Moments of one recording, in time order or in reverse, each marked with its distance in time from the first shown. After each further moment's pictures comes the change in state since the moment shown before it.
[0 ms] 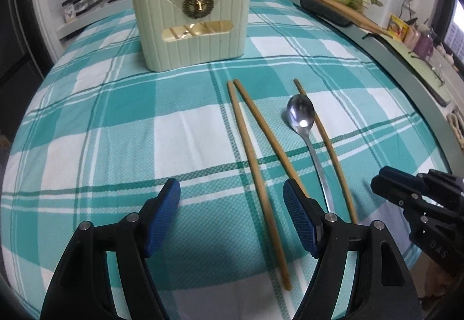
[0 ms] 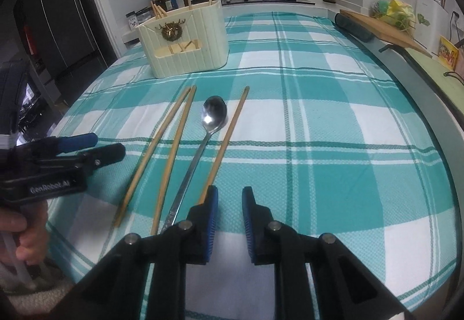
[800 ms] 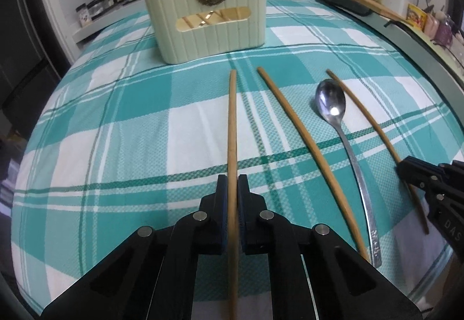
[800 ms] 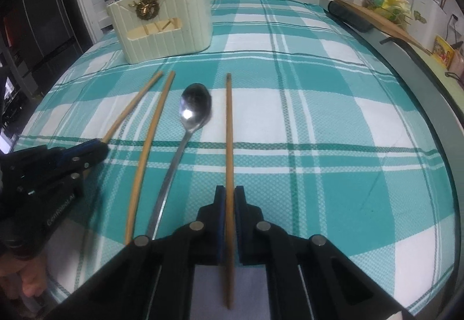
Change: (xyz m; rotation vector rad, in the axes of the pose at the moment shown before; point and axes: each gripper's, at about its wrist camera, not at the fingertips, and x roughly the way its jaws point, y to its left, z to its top) left arm 0.011 0.007 -0.012 -0.013 -0.004 0.141; right arm 0.035 0.001 0.008 0.025 0.072 -0.127
